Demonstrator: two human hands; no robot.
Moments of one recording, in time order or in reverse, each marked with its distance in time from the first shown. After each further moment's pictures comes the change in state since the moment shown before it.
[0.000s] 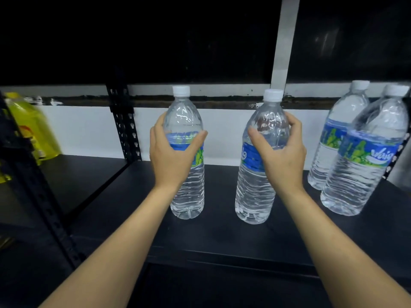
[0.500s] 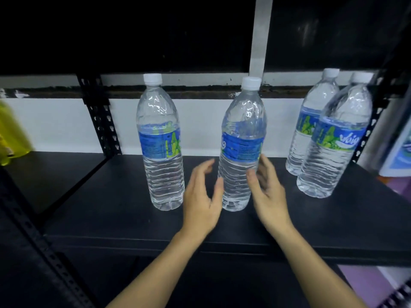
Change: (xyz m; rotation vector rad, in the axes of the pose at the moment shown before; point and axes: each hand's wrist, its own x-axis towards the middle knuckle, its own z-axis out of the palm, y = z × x) left_hand -0.128 -0.019 0.049 -0.061 -0.325 0.156; right_hand -0.077 0.059 -0.046 0.034 -0.180 0.197
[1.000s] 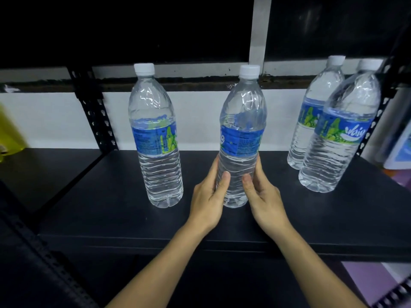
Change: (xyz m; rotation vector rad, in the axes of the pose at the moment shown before) left_hand 0.004 0.010 0.006 -0.256 -0.353 -0.353; right_hand -0.003 0.018 -0.003 -0.111 -0.176 0.099
